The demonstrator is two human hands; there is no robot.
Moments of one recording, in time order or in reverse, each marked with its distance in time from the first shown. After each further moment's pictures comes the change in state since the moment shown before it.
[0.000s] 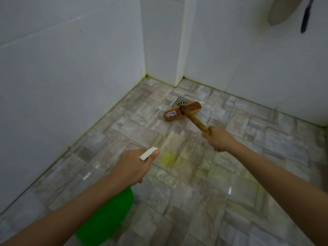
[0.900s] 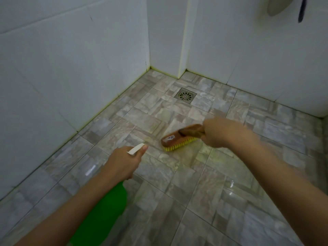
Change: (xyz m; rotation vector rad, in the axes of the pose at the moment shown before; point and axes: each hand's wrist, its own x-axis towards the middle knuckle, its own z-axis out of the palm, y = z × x) left_hand -0.053 -0.032 0.009 -0.116 0.130 -0.196; right_hand -0.106 -0.054 -0.016 -0.593 -0.095 -0.201
